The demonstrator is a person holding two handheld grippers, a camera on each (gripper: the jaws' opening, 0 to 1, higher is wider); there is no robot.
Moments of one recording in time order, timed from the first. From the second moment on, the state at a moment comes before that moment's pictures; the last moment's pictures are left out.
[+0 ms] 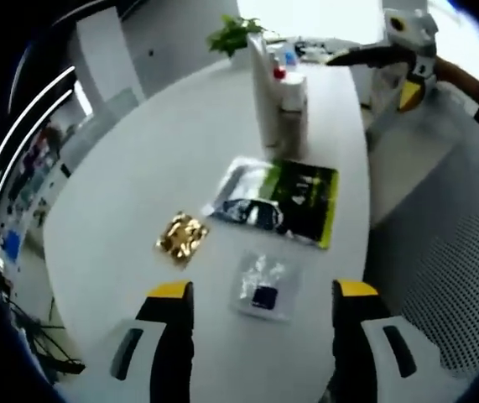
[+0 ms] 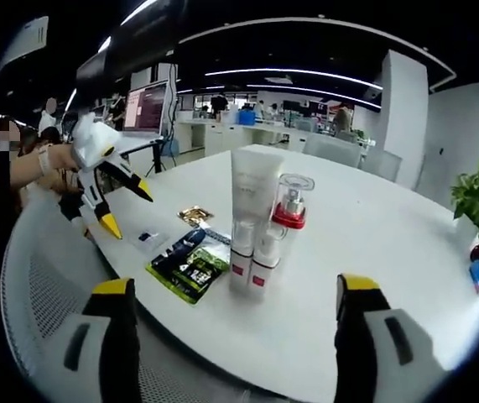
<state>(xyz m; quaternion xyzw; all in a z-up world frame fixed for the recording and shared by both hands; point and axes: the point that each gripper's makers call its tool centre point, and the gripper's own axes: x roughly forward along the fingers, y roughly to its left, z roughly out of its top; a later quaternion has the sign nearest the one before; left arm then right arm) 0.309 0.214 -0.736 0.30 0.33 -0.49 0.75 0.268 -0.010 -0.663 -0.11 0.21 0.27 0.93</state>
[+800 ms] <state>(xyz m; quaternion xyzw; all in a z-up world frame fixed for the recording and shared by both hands) 0.311 0.208 -0.775 0.33 0.37 -0.53 0.69 0.270 -0.013 -0.665 -0.12 0.22 0.26 0.93</state>
